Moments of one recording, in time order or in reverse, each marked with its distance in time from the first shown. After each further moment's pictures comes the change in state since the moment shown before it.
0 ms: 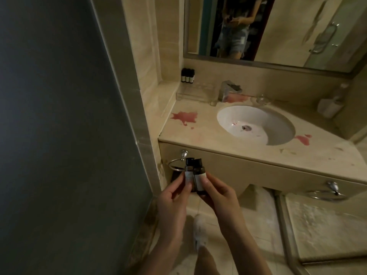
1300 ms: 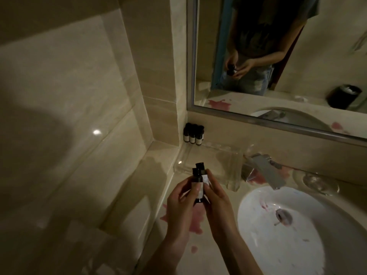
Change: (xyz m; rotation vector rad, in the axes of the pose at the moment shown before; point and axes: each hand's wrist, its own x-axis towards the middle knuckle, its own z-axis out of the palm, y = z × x) left_hand 0.504 0.080 0.211 -0.007 -0.004 -0.018; right_hand 0.540 -0.122 0.008 0.195 0.001 0.075
